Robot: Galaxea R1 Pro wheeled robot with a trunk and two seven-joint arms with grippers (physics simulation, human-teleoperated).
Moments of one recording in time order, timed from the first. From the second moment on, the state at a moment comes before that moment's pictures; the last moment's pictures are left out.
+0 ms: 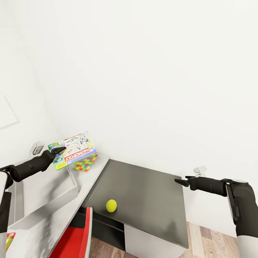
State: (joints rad) left arm -0.54 0.25 0.40 -1.56 1.11 1.03 0.14; right arm -0.52 -0.17 -0.40 -1.34 0.37 0.76 1.21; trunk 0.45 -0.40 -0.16
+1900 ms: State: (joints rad) left arm -0.54 0.25 0.40 -1.56 1.11 1.03 0.14; right arm -0.52 -0.17 -0.40 -1.34 0.37 0.75 1.21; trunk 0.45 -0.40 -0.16
